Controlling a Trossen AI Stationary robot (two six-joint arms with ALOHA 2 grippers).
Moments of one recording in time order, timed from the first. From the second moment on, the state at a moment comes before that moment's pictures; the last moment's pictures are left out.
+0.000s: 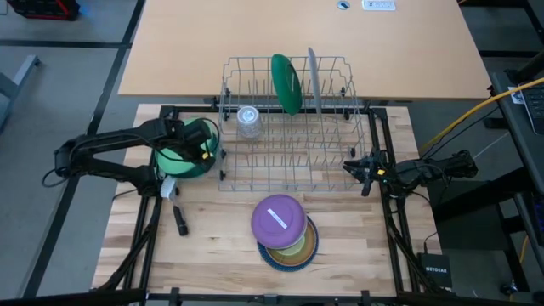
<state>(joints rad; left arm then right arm) 0.37 1.11 0.92 -1.08 -0.08 -0.58 0.30 0.00 0.19 -0.39 0.58 0.42</state>
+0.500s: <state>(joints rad) 0.38 0.88 1.07 -1.05 -0.19 -0.66 0.30 0.00 0.19 -0.39 0.58 0.42</state>
